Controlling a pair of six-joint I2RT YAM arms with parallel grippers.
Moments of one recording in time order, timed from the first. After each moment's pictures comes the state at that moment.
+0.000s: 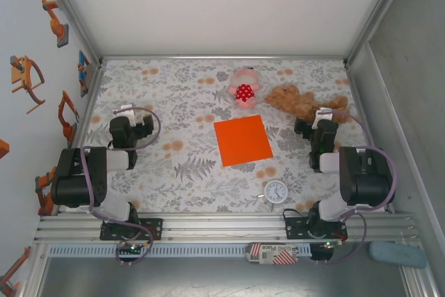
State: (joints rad) left arm -0.03 1.54 0.40 0.73 -0.09 -0.05; right arm -0.03 1.54 0.36 0.78 0.10 0.05
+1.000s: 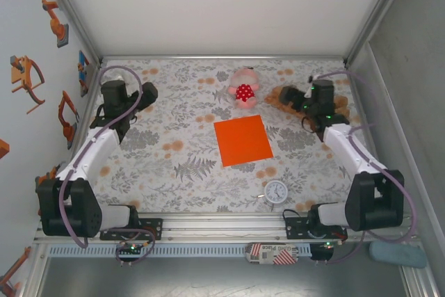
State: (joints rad) left arm -0.12 1.31 0.90 -0.16 0.06 -0.60; right arm 0.17 1.36 0.92 -0.18 -0.12 0.48
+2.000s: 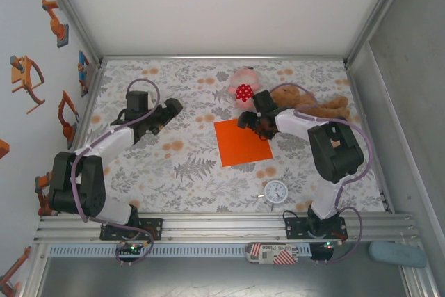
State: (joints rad) left arm -0.23 1.47 0.82 -0.11 0.33 -0.80; right arm 0.48 1.84 1.10 -0.34 -0.08 0.76
